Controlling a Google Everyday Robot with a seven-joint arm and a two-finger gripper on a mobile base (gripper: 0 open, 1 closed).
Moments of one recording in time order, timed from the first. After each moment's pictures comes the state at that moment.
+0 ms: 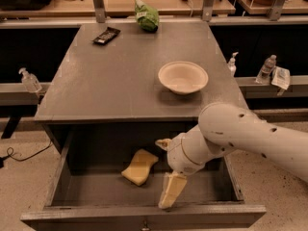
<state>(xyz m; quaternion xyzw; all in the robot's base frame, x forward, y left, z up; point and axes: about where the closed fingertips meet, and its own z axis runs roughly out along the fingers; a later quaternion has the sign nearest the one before) 0.430 -0.026 0.686 -0.69 0.66 0.16 0.23</state>
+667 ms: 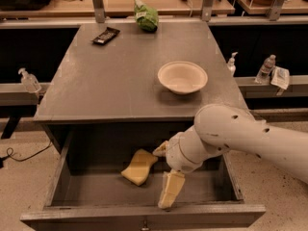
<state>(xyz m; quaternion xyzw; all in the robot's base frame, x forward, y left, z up) 0.443 -0.028 0.677 -0.69 0.68 0.13 0.23</state>
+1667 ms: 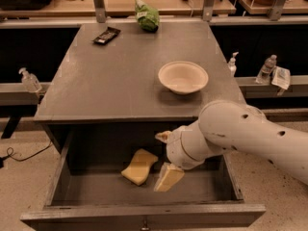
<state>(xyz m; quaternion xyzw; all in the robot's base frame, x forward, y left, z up) 0.446 -0.025 0.715 -0.68 0.67 0.10 0.27</state>
